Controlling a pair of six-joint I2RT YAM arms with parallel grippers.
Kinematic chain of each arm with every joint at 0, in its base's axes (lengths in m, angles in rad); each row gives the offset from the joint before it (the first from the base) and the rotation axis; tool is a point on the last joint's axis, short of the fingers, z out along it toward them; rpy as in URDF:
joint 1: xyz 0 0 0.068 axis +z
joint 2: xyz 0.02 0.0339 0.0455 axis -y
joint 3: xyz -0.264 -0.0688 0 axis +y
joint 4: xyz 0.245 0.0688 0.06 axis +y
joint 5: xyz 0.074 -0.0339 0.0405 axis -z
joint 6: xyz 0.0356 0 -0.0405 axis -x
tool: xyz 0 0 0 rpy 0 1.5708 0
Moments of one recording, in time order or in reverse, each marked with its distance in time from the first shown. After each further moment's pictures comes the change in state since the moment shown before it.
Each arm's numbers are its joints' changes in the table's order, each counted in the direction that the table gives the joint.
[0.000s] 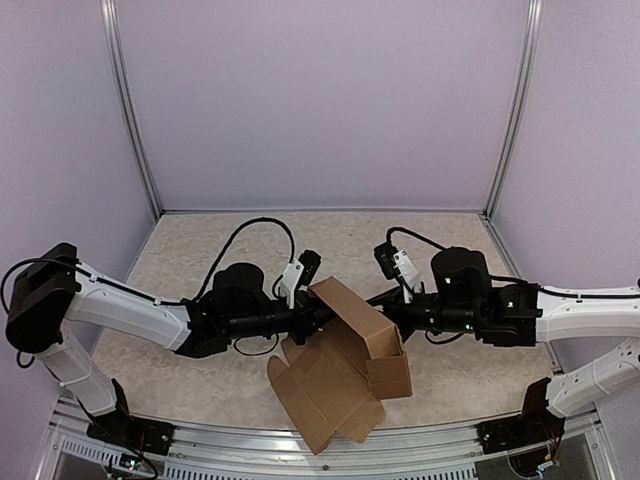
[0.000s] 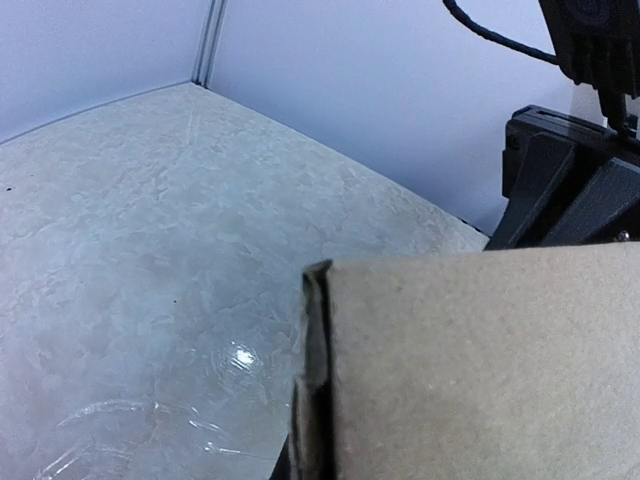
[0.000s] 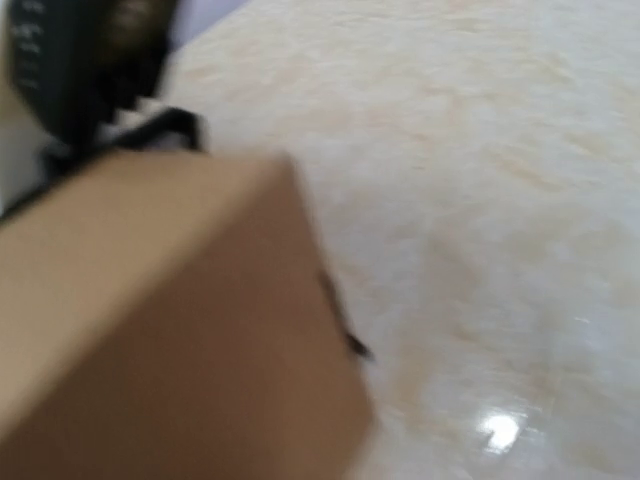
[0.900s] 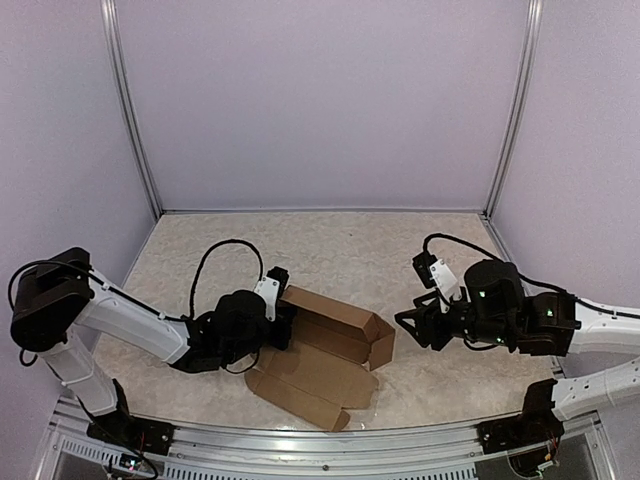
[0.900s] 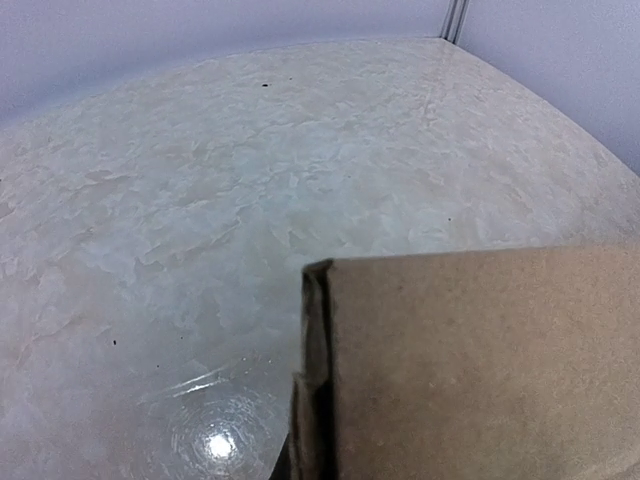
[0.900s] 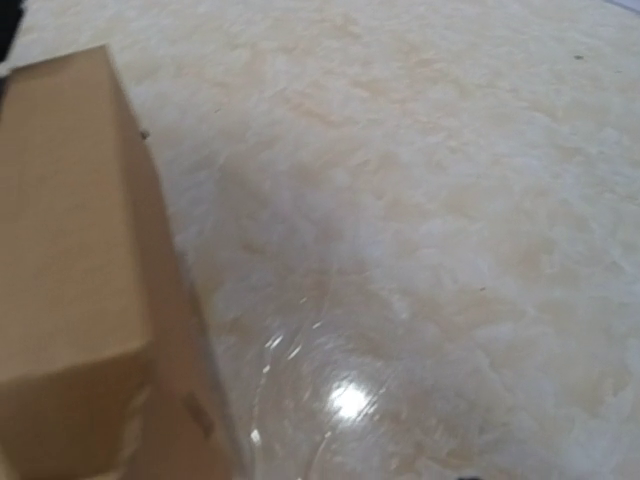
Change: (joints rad) left arm -0.011 -0.028 0.129 0.053 -0.572 0.021; right arm -0.013 0.247 0.093 0.263 0.265 0.096
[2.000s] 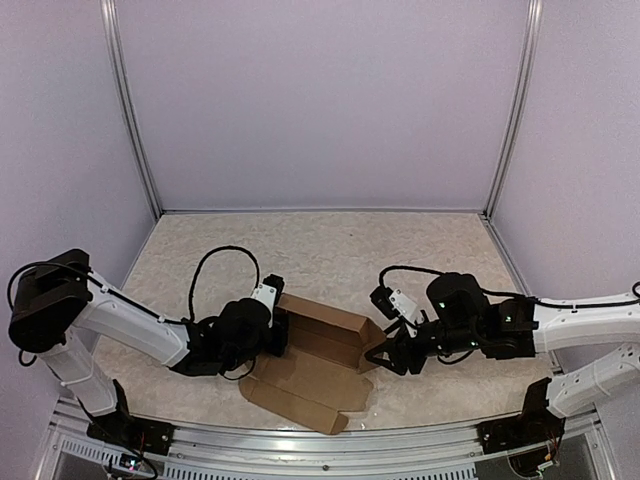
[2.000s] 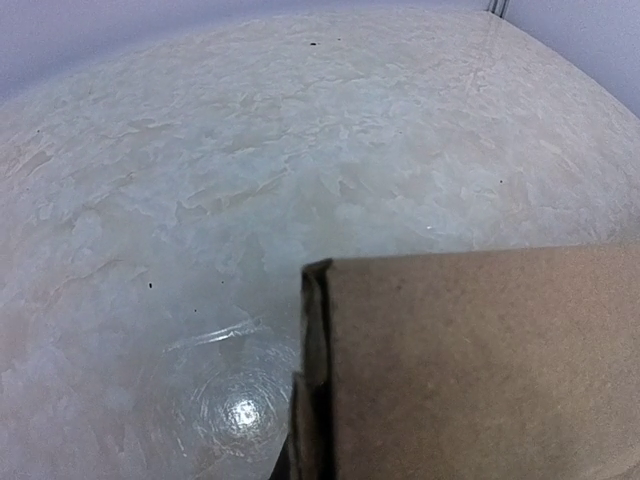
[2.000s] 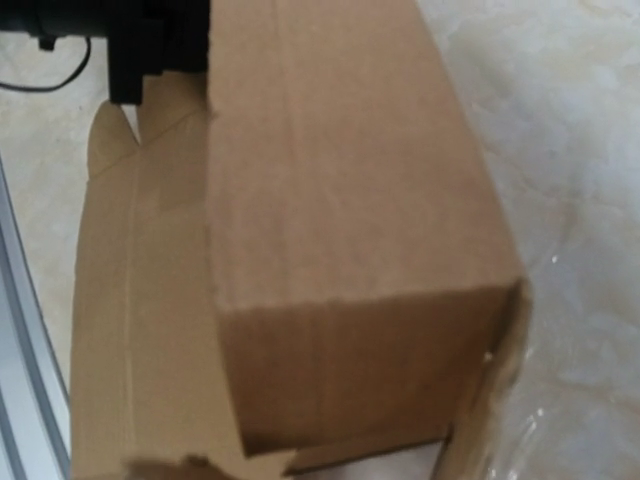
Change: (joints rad) left arm -0.029 0.004 0.009 0.114 -0.103 0.063; right arm -0.001 -0.218 0.026 -0.132 -0.378 0.063
